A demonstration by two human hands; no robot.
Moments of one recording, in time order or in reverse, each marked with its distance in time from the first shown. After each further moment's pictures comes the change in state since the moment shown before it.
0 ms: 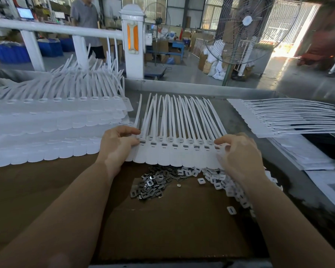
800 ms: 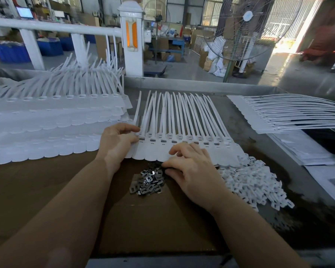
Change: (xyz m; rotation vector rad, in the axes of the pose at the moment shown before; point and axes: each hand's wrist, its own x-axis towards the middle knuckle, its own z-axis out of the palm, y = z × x) left_hand 0.001 -0.001 0.000 0.048 0.007 0.010; right_hand -0.042 -0.035 0.032 0.103 -0.137 -0.680
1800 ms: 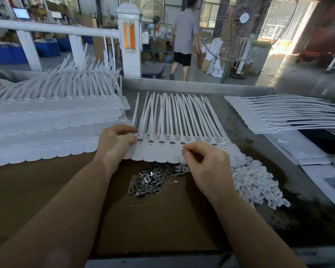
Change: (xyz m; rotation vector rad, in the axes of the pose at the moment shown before) left_hand 0.000 -0.001 0.000 -0.024 -0.012 0.010; right_hand -0.001 0.007 -0.005 0.286 0.446 0.241
